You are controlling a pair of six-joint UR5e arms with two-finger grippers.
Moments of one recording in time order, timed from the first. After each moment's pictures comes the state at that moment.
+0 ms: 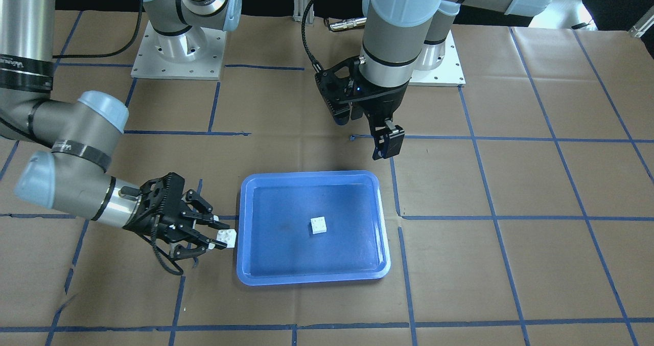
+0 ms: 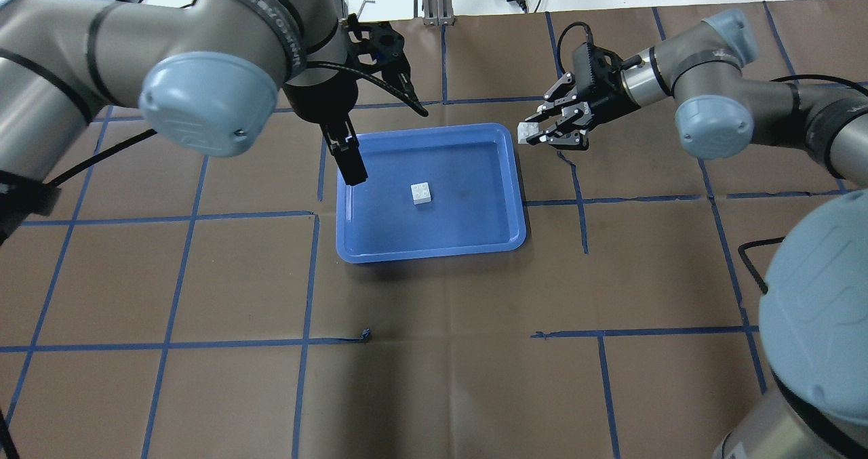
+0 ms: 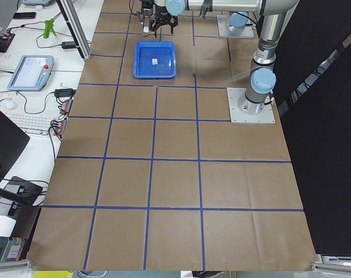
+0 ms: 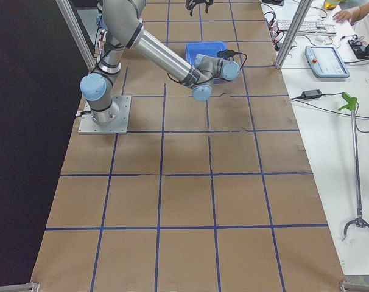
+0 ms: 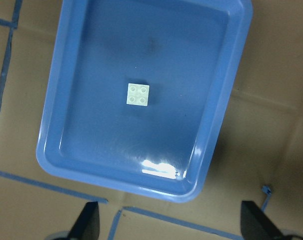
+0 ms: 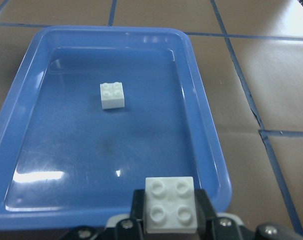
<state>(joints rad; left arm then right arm) -1.78 -1.68 -1.57 -1.49 1.60 0.90 1.45 -1.09 1.76 -2.21 -0.75 -1.73</state>
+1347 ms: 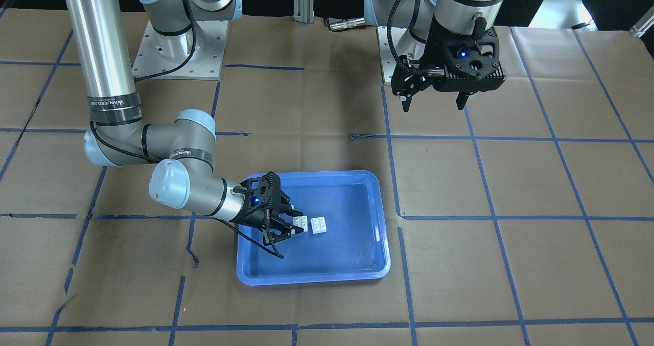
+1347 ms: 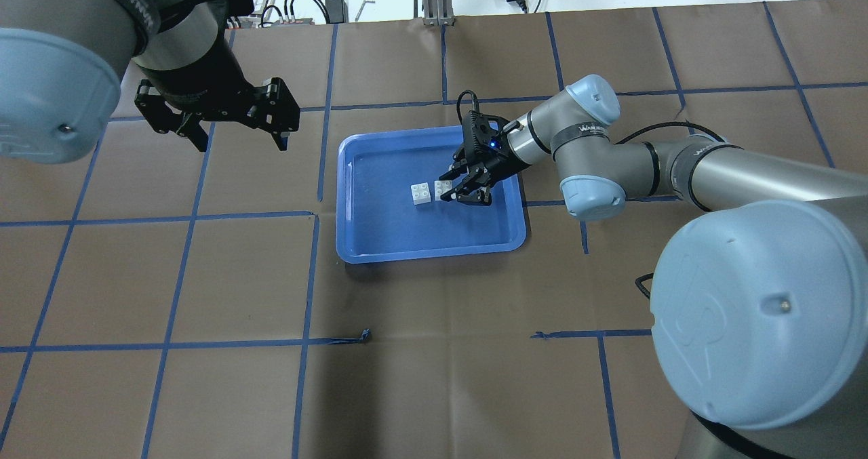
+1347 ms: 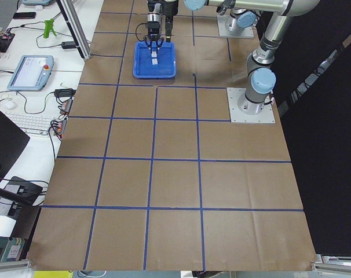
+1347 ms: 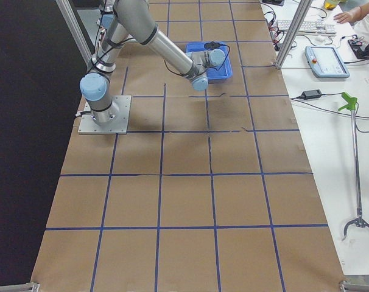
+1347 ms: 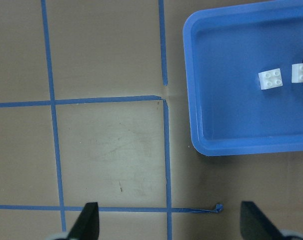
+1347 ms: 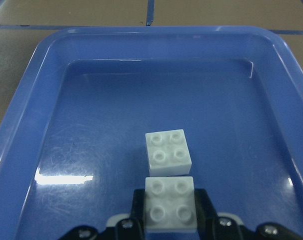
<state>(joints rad) -1.63 -1.55 -1.58 -1.54 1.63 -0.09 1.66 -0.96 1.82 -2.47 -0.79 -1.53</state>
